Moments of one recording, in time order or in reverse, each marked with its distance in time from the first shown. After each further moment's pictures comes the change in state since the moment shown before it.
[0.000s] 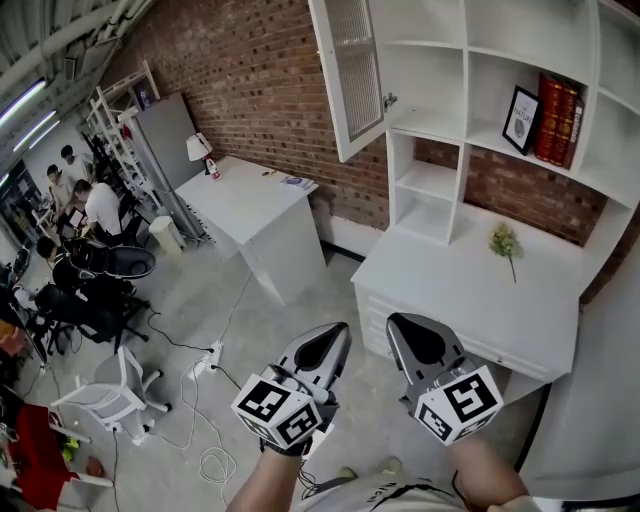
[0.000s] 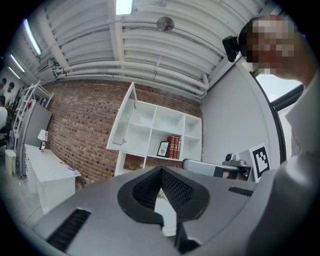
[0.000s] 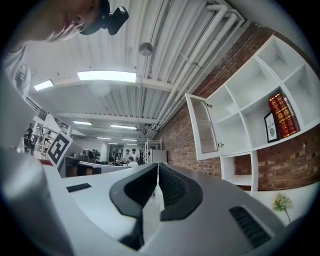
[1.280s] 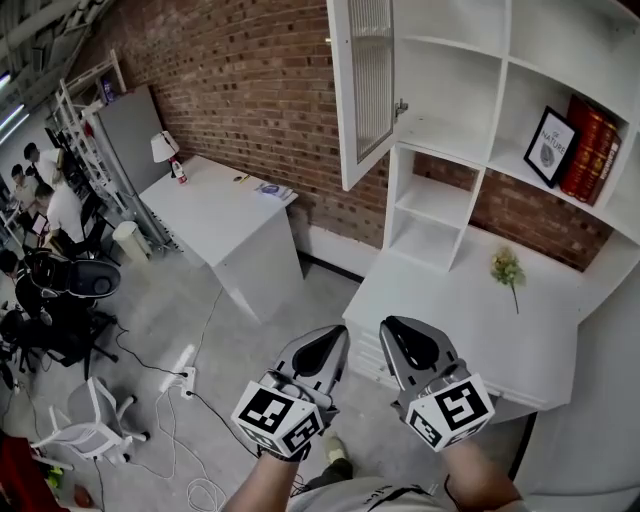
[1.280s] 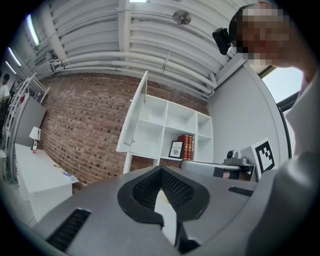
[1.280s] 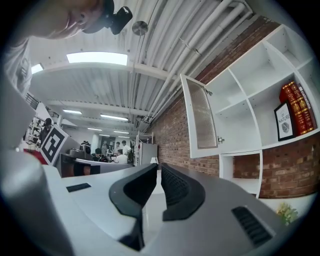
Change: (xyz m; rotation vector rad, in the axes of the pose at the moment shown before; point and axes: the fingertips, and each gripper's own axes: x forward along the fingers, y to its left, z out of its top) left arm 0.109 0.164 0.007 0.001 -0.004 -0.042; right arm 0.176 -0.080 -0.039 -0.054 0.066 -0.092
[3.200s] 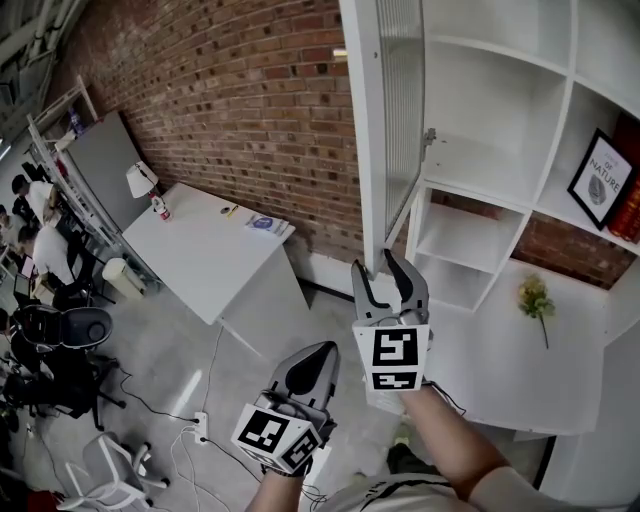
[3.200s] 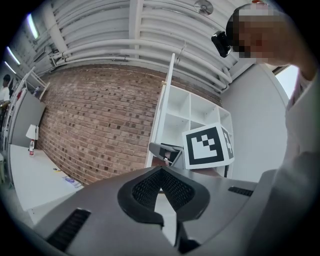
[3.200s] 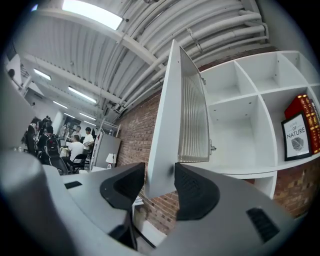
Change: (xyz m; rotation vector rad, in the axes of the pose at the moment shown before) left arm 0.139 0.192 0.011 -0.007 0.037 0.036; right arm 0.297 -0.180 0.003 -0.140 -0.016 -0.416
